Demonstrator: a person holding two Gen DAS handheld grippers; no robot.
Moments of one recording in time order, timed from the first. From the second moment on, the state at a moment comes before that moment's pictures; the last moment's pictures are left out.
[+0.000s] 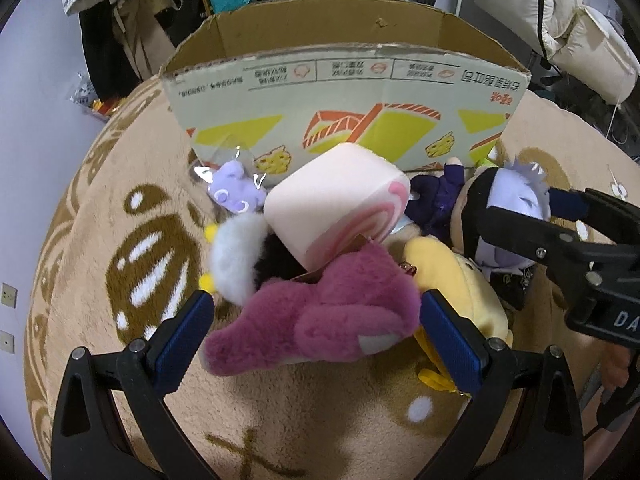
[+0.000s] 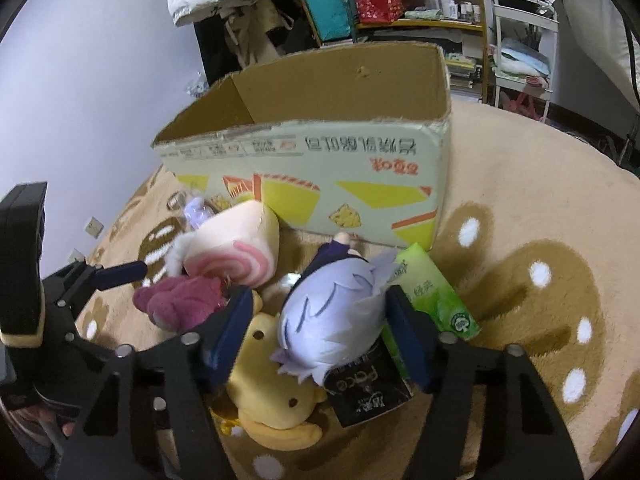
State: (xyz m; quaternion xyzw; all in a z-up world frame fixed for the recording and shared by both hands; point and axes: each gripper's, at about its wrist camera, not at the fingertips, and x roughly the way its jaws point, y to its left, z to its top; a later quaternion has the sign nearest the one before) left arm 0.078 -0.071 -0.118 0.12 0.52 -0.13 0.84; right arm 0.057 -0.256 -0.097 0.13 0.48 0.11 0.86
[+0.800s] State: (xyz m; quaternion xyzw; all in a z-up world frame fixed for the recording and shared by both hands) left arm 0.070 -0.065 -0.109 0.09 0.52 -0.15 0.83; right arm 0.048 -0.254 -0.088 0.09 0.46 0.10 0.88
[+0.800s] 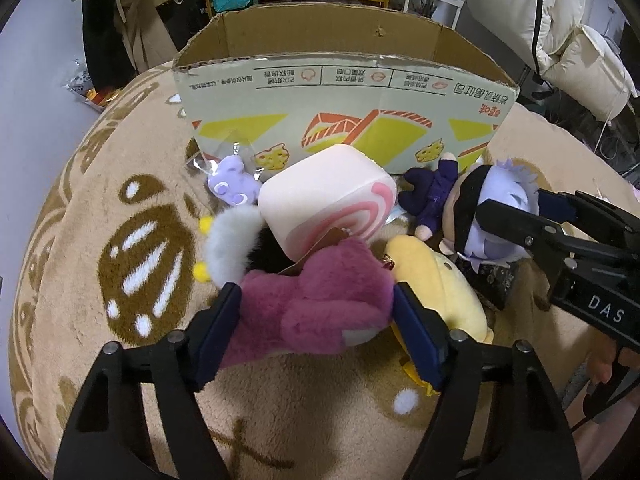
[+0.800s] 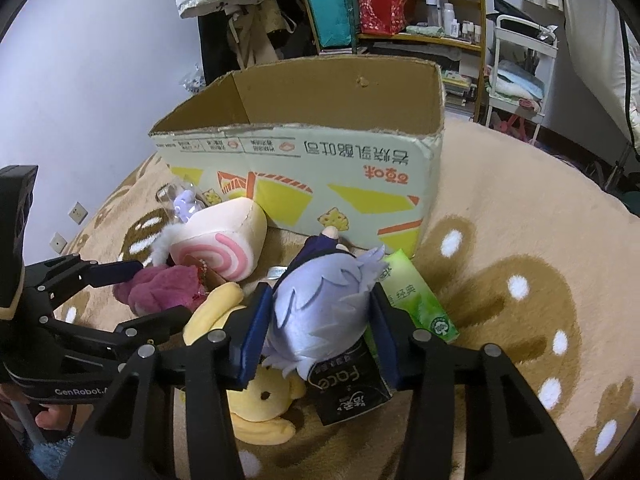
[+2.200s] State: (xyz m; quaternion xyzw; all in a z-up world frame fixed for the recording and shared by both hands) left arm 0.048 -0.074 -0.117 0.16 0.58 -0.18 0.78; right arm 0.030 -0.263 -0.062 0.10 0.42 0.10 0.90
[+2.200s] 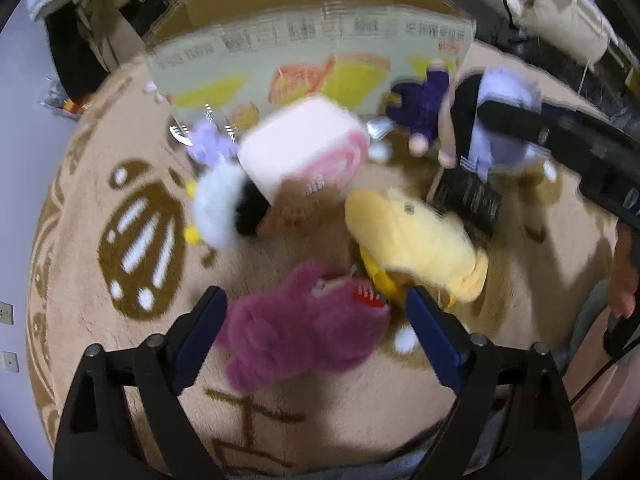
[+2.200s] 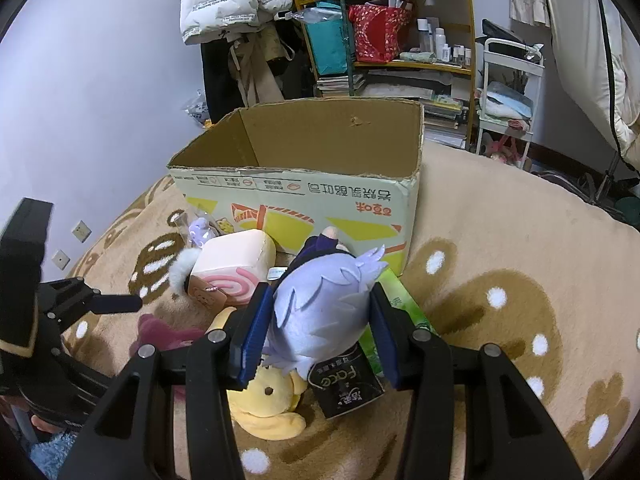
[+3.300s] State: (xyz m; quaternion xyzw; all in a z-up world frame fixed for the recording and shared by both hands) left arm 0.024 -0.081 -0.095 0.19 0.51 -0.14 0.83; right arm 0.015 -0.264 -0.031 0.08 0.36 0.08 0.92
